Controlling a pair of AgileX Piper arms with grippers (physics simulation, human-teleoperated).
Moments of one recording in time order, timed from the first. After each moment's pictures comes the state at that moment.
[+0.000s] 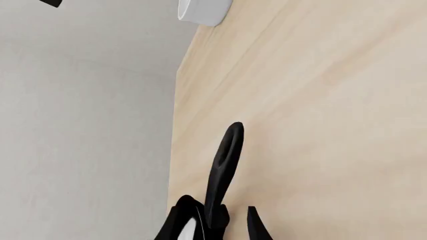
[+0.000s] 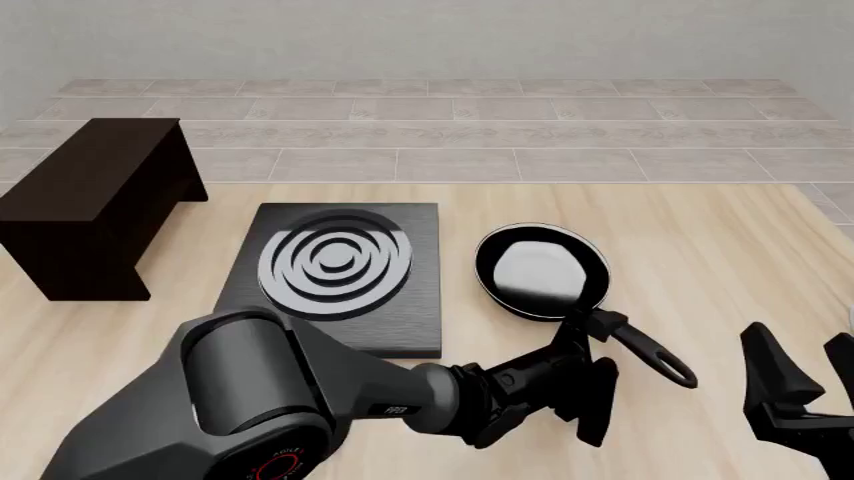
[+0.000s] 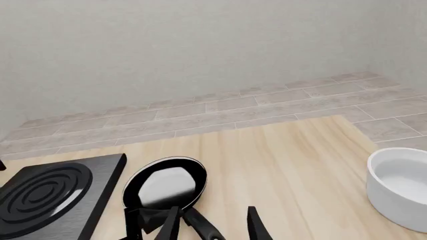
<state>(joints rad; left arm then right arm) -1.03 2.38 -1.40 -0.65 1.22 -0.04 0.25 0.00 -0.20 0.14</state>
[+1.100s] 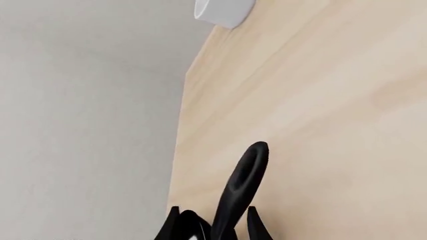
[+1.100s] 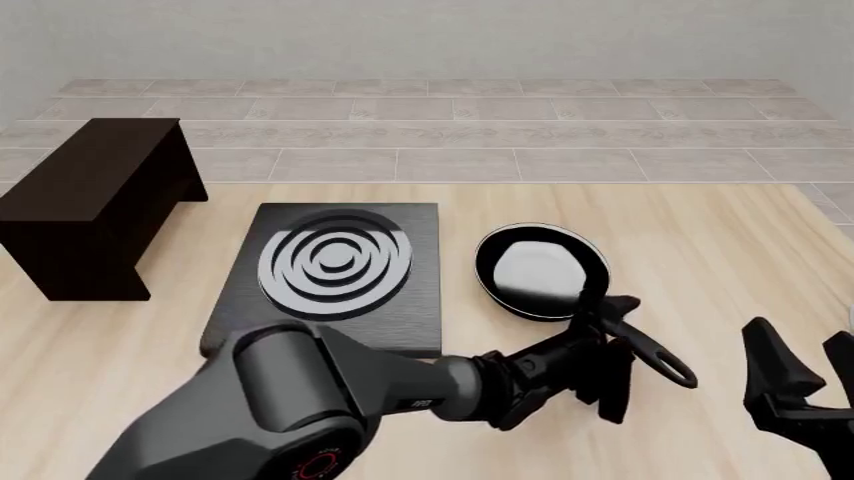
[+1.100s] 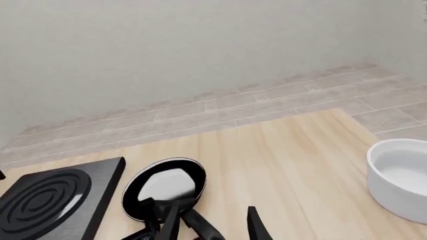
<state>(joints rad) -1.02 2.49 -1.61 -0.60 1.16 -0.06 0.31 0.00 -0.25 0.18</state>
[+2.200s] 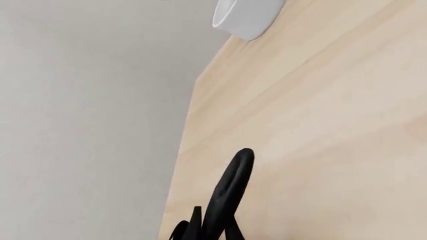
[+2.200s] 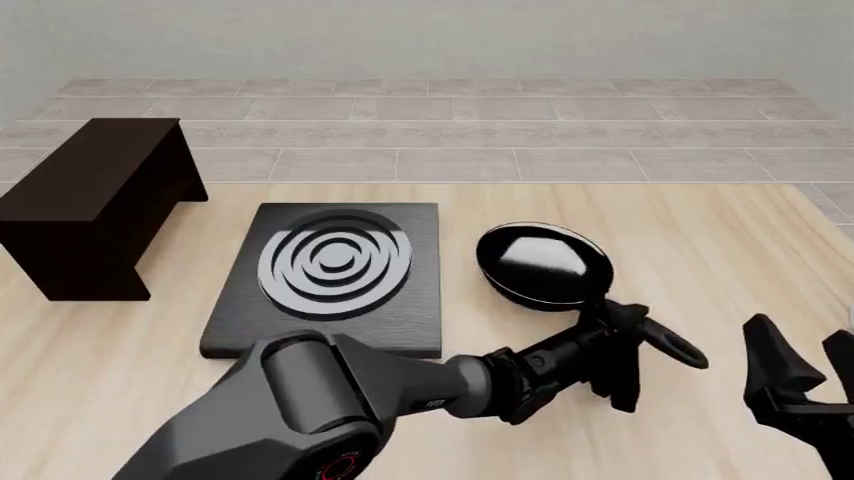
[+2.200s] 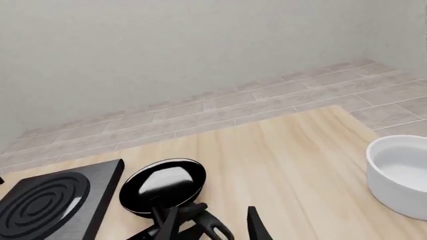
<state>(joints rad) -1.02 2.58 -1.74 -0.62 1.06 -0.07 0.35 0.00 -0.28 0.20</state>
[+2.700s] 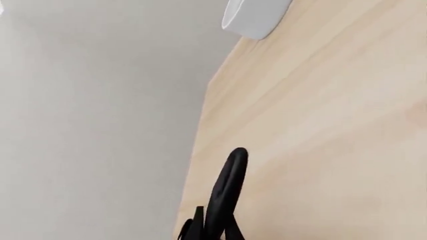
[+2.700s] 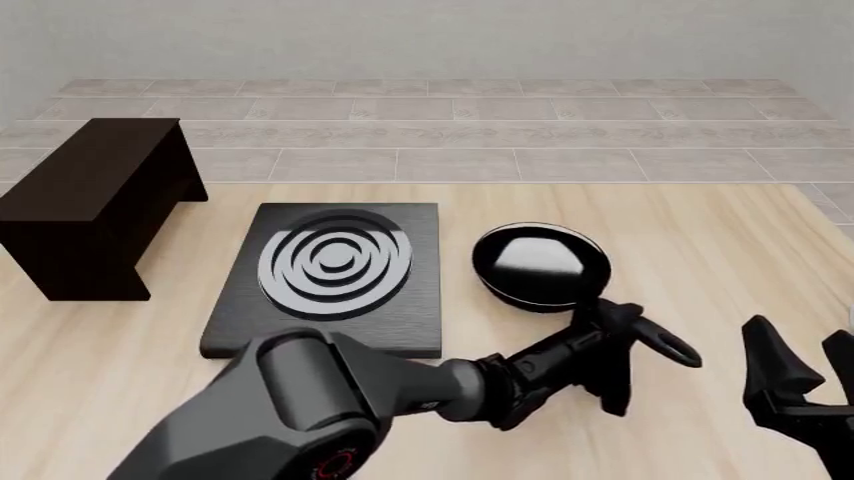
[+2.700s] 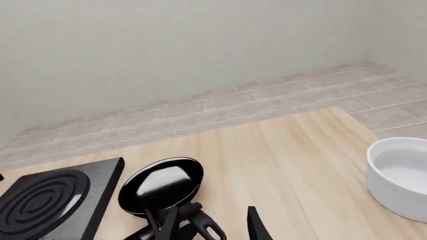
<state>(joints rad) -1.01 2.56 -1.68 -0.73 1.11 -0.07 0.34 0.00 -0.27 0.19</state>
